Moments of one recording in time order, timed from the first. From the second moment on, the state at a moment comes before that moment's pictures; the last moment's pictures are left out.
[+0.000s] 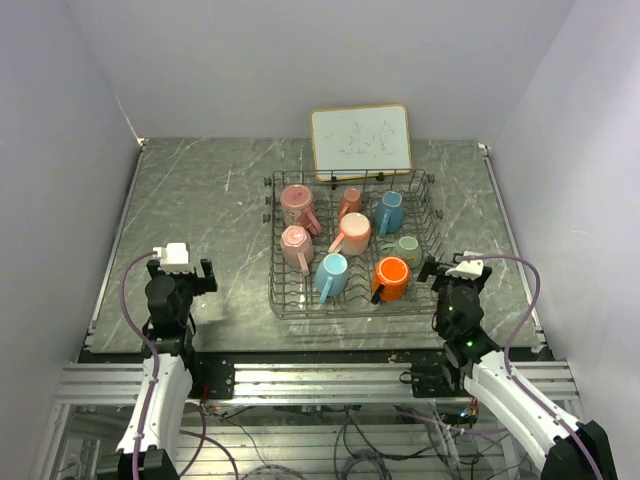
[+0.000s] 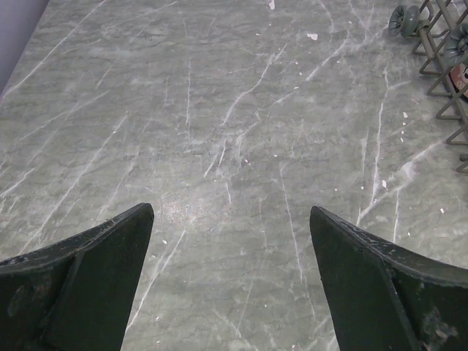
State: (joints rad) left arm 0.09 0.46 0.04 0.20 0.05 0.01; right arm 0.45 0.47 0.01 0.41 0.69 -0.02
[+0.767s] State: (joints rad) left arm 0.09 0.72 0.39 0.03 0.19 0.10; right arm 0.45 0.61 0.15 0.18 0.86 0.13
